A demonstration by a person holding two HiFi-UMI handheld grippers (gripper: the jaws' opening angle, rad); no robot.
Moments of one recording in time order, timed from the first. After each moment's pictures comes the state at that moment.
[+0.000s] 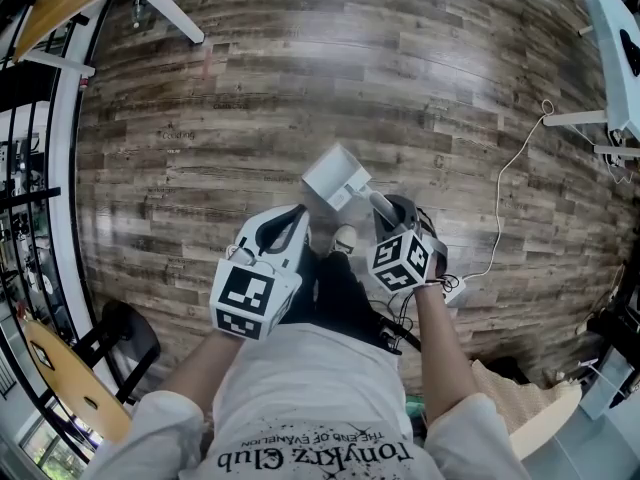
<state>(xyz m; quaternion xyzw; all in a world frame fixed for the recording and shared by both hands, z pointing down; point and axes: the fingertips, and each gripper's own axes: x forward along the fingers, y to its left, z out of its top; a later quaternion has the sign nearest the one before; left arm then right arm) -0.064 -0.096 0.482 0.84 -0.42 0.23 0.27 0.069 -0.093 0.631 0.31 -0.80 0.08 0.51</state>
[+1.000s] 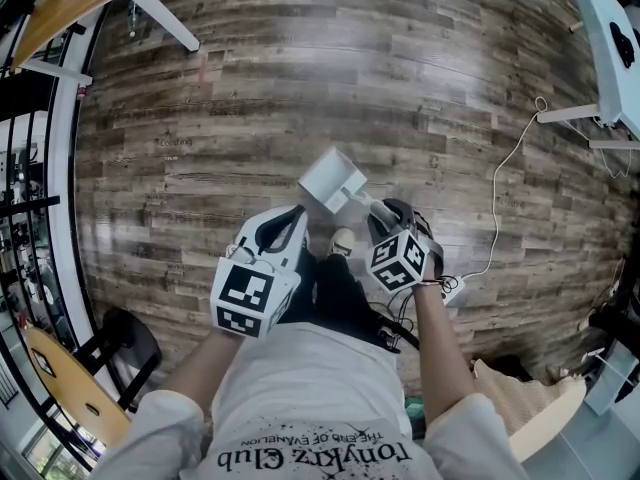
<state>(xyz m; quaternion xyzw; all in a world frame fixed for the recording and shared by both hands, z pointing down) -0.059 -0.091 0.478 0.84 -0.41 0.23 0.26 0.076 -0.072 0.641 0.30 -0.79 0.11 0.53</state>
